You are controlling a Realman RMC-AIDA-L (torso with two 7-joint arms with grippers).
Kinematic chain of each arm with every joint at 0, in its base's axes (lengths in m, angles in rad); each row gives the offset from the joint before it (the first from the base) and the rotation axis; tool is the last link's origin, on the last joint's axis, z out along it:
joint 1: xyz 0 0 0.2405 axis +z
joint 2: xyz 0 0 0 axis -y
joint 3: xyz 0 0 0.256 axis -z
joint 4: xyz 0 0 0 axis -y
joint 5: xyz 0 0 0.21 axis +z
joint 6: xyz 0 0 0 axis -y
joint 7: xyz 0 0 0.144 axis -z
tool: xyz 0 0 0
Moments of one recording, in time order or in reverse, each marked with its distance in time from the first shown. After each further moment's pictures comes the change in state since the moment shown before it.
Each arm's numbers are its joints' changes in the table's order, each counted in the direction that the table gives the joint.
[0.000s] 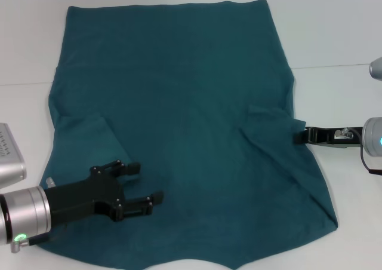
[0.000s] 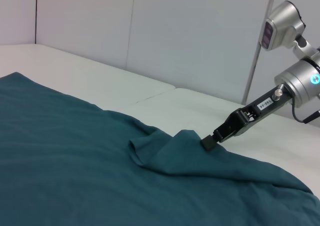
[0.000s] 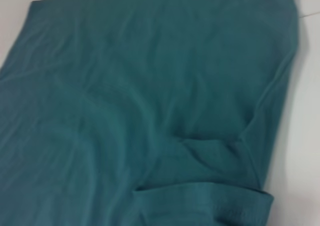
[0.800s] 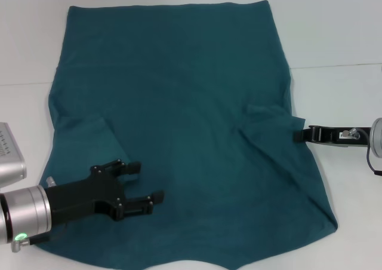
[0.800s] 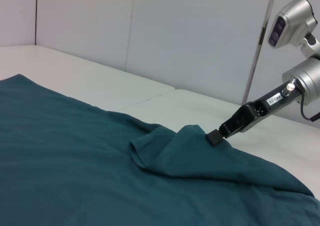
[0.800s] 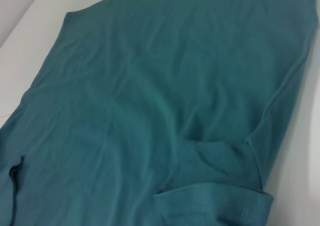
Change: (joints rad) left arm -0.001 0.000 -0.002 0.000 -0.004 0.000 0.000; right arm -0.037 0.011 -0.017 0.023 0.088 0.087 0.080
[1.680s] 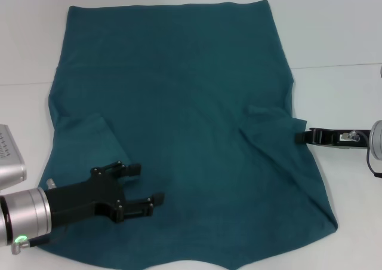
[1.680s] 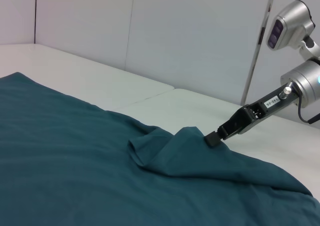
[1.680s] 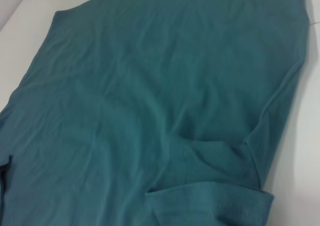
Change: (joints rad) left arm 0.005 0.002 -0.001 0.002 0.000 -0.002 0.000; right arm -0.003 -0.006 0.002 -0.007 -0.008 -0.029 0.006
